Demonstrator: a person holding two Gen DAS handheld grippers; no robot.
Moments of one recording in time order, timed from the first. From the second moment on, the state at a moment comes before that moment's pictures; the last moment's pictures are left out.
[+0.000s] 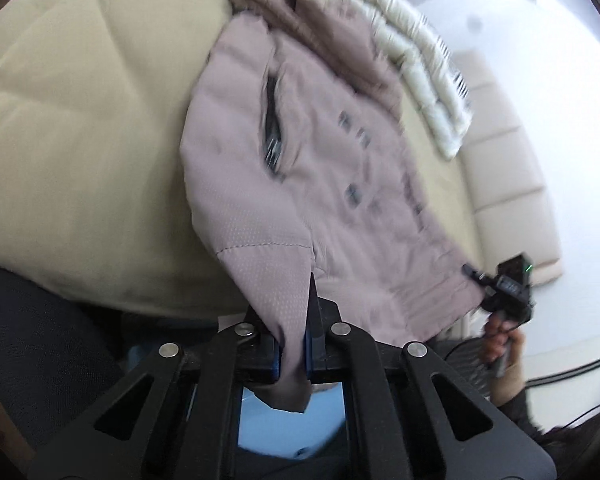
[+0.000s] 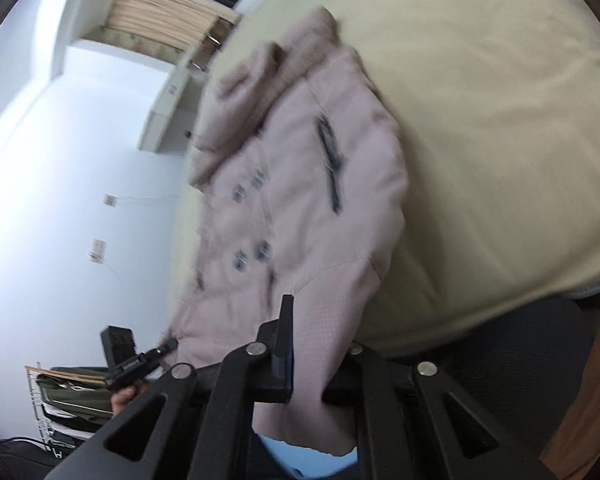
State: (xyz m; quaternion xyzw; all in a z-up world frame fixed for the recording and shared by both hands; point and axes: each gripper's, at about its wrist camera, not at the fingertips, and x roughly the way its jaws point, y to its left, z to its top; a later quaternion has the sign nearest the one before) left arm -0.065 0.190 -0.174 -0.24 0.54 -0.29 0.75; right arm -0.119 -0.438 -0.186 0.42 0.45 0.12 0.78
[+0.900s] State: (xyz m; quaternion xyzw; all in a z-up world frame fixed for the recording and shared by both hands) left arm 0.331 0.160 -0.033 -0.30 0.35 -0.24 0.85; right arm 0.232 -0.487 -0.061 0.26 0.29 0.00 0.92
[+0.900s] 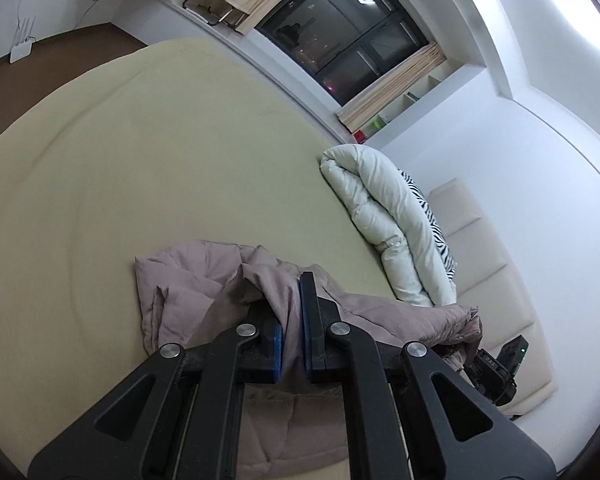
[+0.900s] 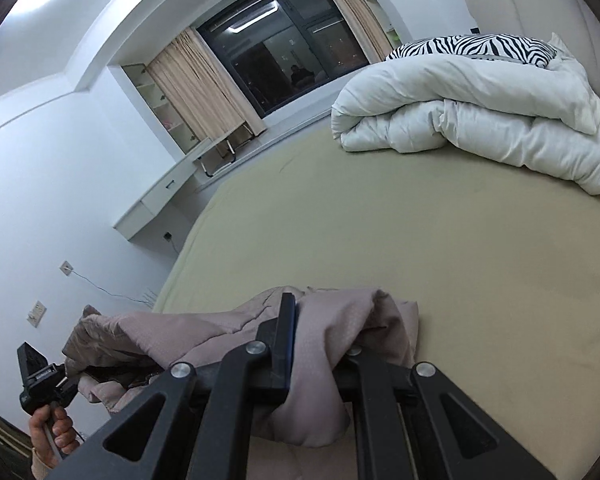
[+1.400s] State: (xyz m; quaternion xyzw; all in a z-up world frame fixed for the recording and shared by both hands) left arm 0.450 0.153 -0.145 -0.38 0.40 -0.18 0.82; right arm 0.333 -0.510 -0.190 0.32 0.35 -0.03 0.88
